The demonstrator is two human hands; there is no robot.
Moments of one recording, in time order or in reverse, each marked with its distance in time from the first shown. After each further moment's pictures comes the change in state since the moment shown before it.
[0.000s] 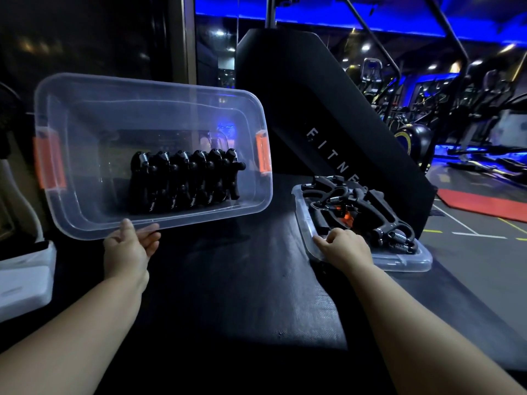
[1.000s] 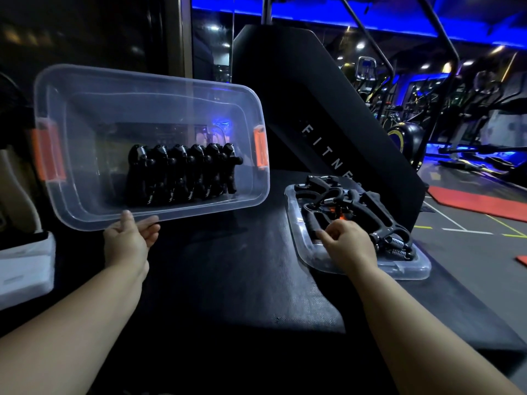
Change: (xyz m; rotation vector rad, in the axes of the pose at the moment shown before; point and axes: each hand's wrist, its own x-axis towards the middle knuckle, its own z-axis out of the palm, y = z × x) left_hand -0.005 0.002 -0.001 0.006 -0.016 0.008; right_hand -0.035 0.006 -0.018 0.186 0.196 -0.114
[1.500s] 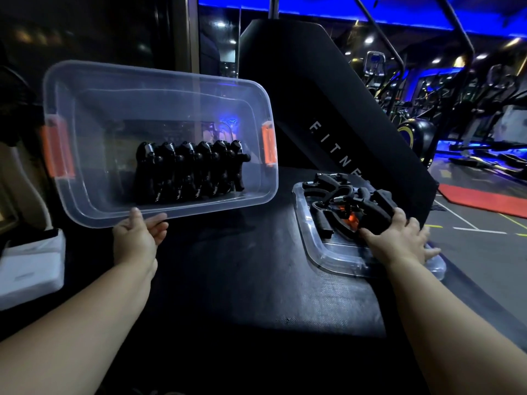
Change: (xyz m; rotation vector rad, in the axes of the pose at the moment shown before) left_hand 0.000 -0.001 0.003 0.002 0.011 0.020; right_hand 0.026 0.052 -0.014 -0.201 0.024 0.472
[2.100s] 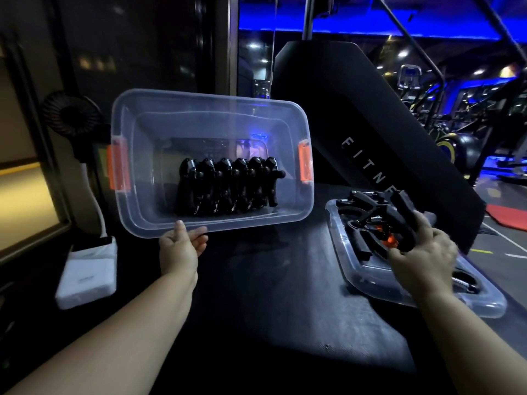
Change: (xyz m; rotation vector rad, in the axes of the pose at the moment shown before) left_hand 0.005 -0.004 -0.004 -0.003 0.002 -0.031; right_hand -0.031 -0.030 -0.001 0.323 0.163 -0.295
